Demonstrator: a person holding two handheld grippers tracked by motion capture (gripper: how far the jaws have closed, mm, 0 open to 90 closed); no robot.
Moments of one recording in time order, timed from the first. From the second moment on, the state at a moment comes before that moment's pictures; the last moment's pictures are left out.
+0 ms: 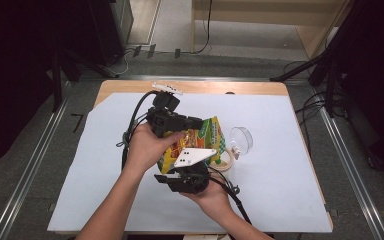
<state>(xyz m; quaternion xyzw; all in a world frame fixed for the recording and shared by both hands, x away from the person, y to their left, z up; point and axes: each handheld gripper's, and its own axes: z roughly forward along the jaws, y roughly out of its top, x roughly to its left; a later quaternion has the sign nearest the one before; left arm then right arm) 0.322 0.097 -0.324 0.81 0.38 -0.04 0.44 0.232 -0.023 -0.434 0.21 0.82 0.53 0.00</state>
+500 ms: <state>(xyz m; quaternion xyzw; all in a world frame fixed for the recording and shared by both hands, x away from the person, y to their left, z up) 0.334 0.095 -0.323 0.81 0.39 -0.05 0.43 0.239 -0.025 -0.429 0.21 0.82 0.53 0.00</state>
